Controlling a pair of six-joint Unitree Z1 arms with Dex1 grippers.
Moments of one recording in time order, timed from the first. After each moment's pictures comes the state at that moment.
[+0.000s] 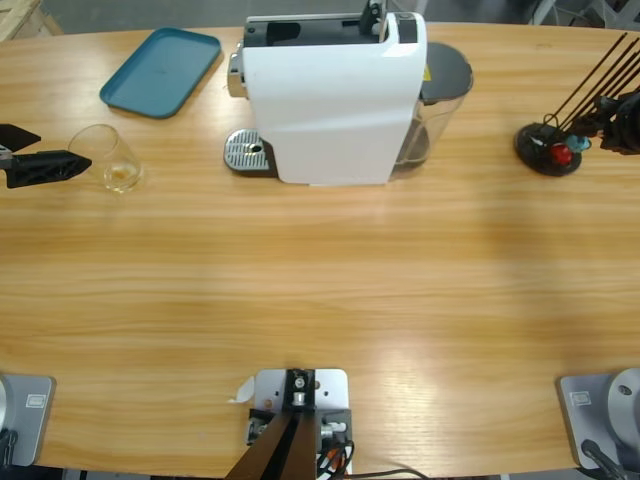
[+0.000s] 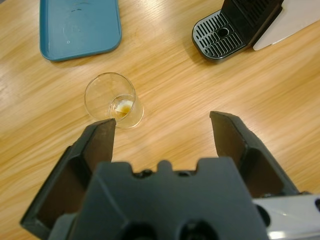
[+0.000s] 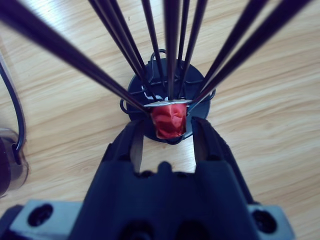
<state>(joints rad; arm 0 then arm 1) -0.61 1.17 -0.75 0.37 0.14 -0.06 0.15 1.52 -0.74 0.19 -0.21 0.39</state>
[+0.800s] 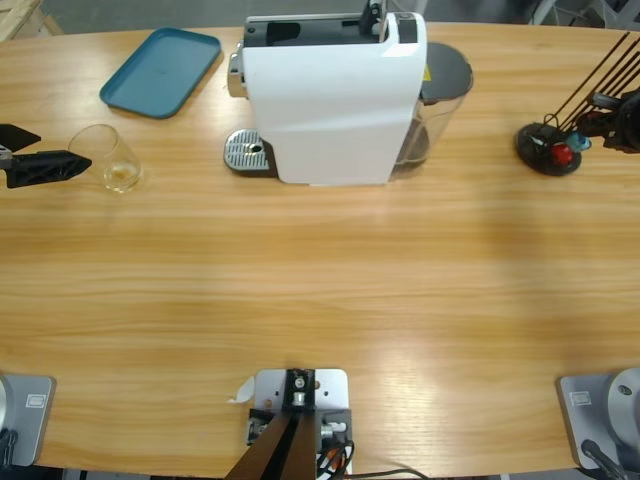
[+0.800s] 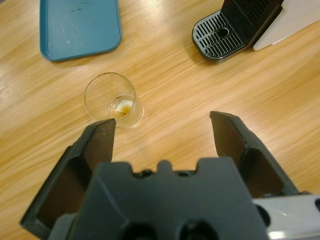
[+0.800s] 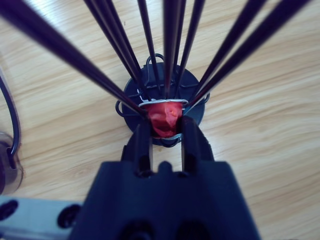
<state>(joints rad) -0.61 1.17 -0.75 0.37 0.14 -0.06 0.15 1.52 -0.74 0.18 -0.23 0.38</state>
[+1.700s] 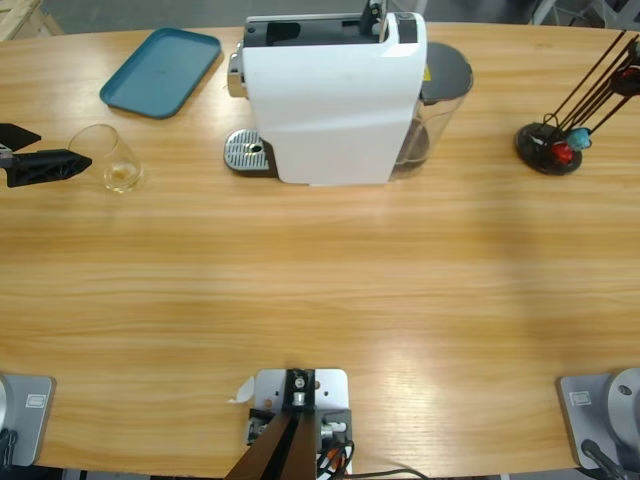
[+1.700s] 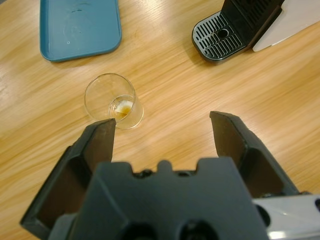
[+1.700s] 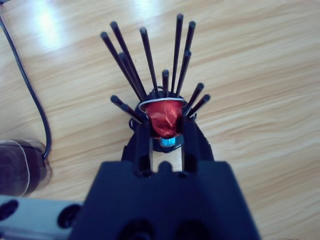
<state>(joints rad) -0.61 1.17 -0.75 0.37 0.14 -0.06 0.15 1.44 -0.95 0.42 -0.26 0.34</state>
